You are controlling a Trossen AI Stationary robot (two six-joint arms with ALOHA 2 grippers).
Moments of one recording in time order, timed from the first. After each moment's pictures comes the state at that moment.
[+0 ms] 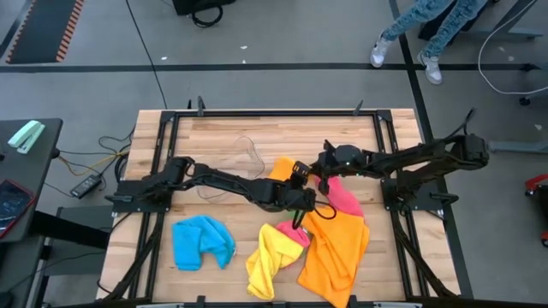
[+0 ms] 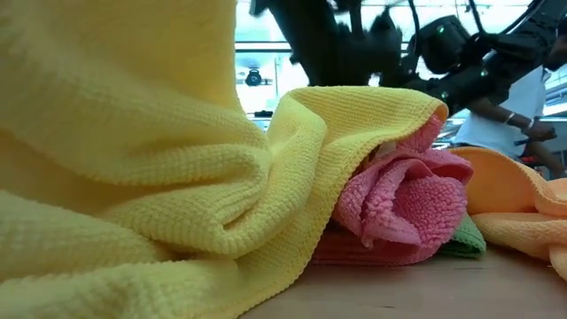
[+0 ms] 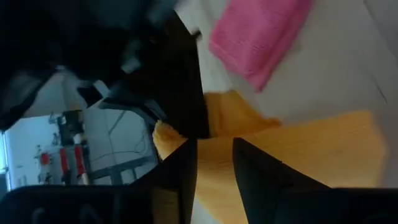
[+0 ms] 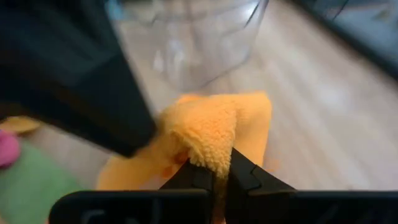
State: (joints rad) left arm -0.17 2.18 1.77 -0.47 -0.80 0.67; right arm -0.19 1.27 0.39 0.44 0.02 0.00
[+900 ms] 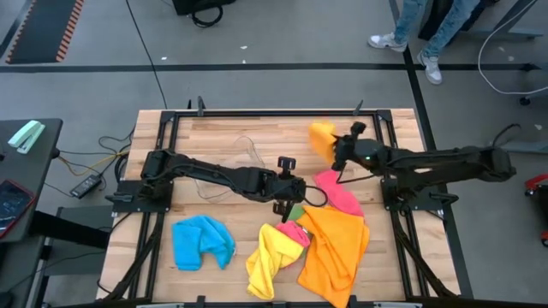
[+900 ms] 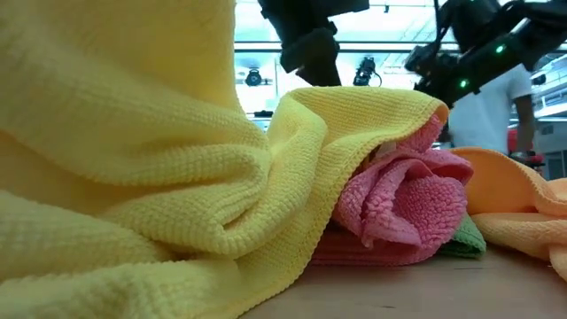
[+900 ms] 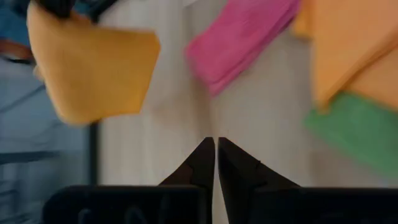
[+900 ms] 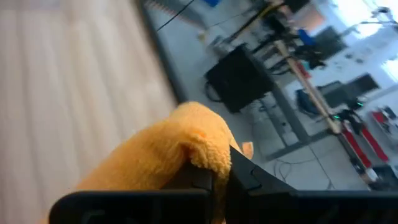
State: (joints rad) left arm -0.14 2.01 1.70 -0.61 -0.50 0.28; right arm -0.21 0.94 0.39 0.13 0.63 -0.55
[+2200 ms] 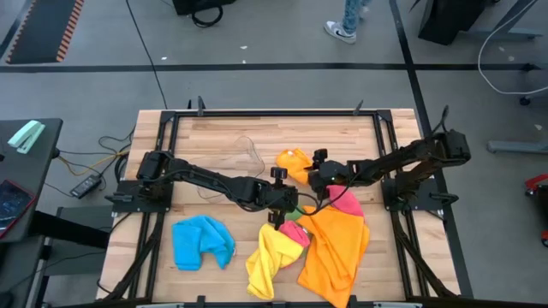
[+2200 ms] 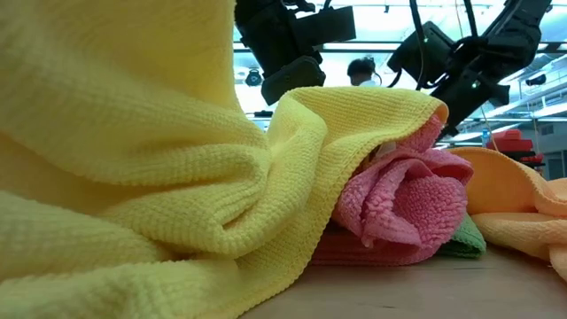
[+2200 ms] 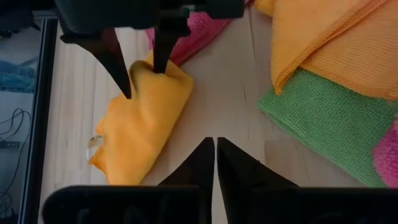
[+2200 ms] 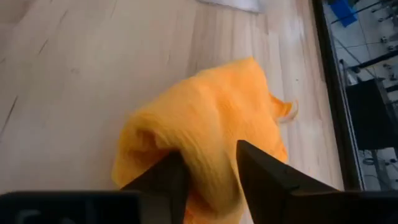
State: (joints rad) left arm -0.19 1.98 1.51 -0.49 -0.49 0.15; right arm -0.05 1.48 0.49 0.28 0.37 -0.52
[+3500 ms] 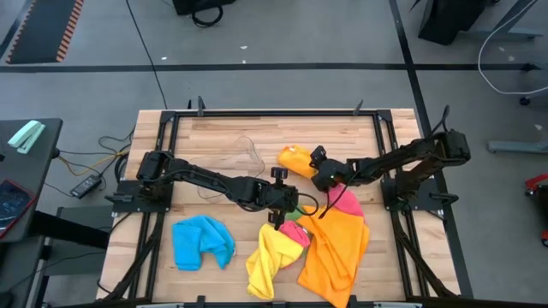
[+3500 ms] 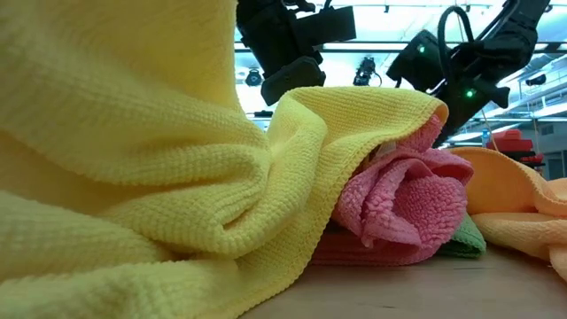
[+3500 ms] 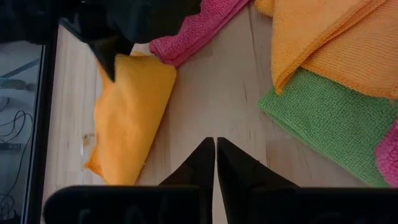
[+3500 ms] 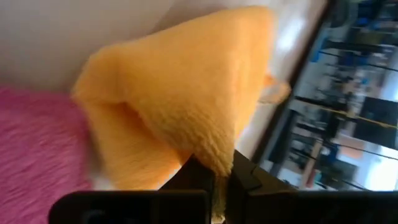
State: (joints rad) left arm -0.19 1.98 1.51 -0.48 -0.49 0.16; right arm -0.08 1.48 0.49 0.19 0.57 -1.15
